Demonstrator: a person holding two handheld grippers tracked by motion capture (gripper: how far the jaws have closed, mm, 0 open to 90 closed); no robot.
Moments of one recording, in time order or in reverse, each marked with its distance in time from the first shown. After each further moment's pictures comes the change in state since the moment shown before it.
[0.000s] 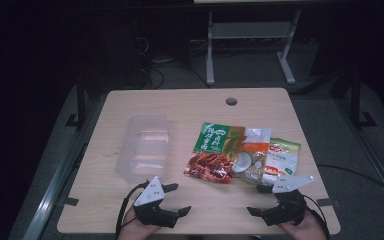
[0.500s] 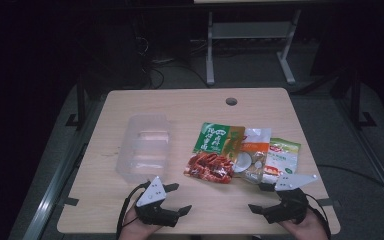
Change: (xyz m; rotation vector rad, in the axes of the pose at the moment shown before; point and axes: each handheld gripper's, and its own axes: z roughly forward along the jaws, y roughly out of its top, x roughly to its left) left arm -0.002 0.002 0.001 0.011 0.026 0.022; right arm -0.003 0.002 -0.005 -0.020 -0.024 0.016
